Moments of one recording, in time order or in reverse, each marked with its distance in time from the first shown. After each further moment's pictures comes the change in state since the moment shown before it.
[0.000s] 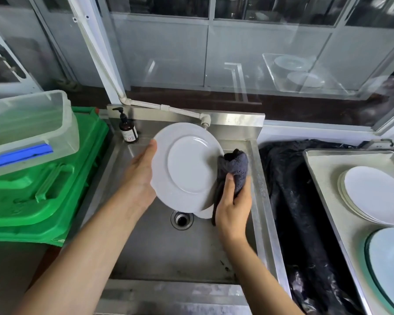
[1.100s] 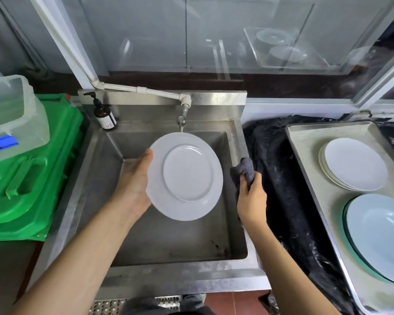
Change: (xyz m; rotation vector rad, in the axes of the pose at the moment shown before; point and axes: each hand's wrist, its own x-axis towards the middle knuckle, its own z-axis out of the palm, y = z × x) left_hand -0.009 -0.058 -0.003 0.149 -0.104 -0.033; right_hand 0.029 0.067 -0.097 -0.531 0.001 0.216
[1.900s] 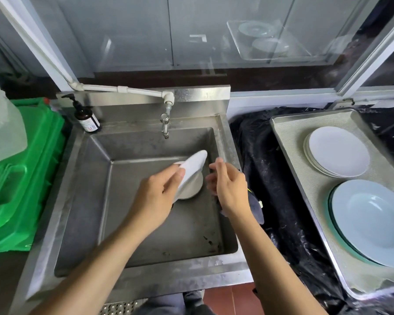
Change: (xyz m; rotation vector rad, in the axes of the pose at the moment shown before) left_hand -0.014 -0.051 0.022 0.909 -0.241 0.617; right_hand -0.014 -0.049 -0.010 0.247 -0.191 0.160
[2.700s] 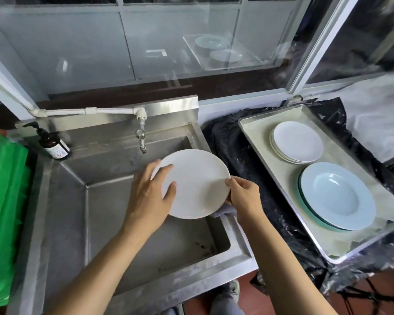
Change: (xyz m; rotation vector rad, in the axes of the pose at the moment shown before) left_hand 0.021 -0.002 -0.003 0.346 -0.096 0.111; right_hand -0.030 -0.010 -0.048 0.130 0.205 0.237
